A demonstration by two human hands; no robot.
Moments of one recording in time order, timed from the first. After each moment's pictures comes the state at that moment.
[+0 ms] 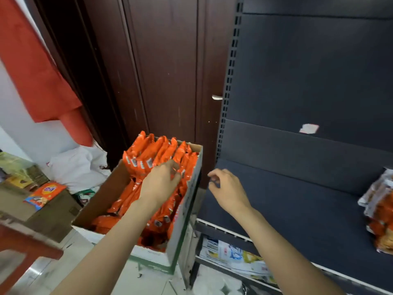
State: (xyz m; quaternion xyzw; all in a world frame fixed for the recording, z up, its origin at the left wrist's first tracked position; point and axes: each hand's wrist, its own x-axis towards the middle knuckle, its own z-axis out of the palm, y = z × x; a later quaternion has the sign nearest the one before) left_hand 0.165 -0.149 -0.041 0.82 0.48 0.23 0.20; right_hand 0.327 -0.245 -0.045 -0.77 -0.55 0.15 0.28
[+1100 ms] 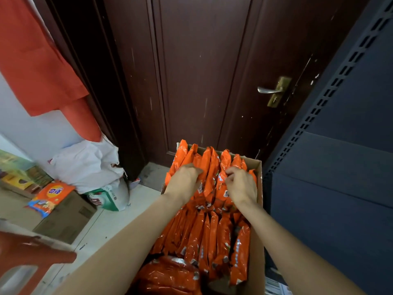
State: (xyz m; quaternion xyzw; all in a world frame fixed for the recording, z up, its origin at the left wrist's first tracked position) left_hand 0.114 0.063 -0.089 0.91 0.37 0.08 0.17; right_hand 0.250 -0.018 -0.100 -0.87 -0.41 0.12 0.24
